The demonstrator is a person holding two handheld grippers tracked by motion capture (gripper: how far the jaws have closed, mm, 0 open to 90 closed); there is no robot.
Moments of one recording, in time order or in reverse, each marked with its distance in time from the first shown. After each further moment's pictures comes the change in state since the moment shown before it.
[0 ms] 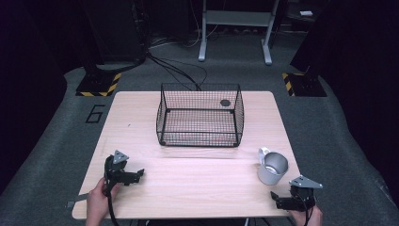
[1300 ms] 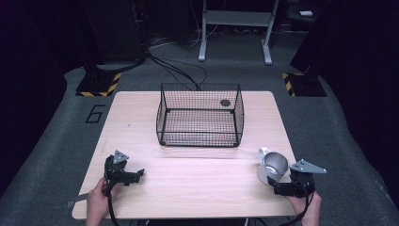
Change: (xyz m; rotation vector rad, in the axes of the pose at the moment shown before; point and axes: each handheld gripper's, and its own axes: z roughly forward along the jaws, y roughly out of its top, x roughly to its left) left arm 0.000 0.000 0.000 0.000 0.000 0.000; right arm 0.013 0.066 -0.028 -0.096 0.041 0.002
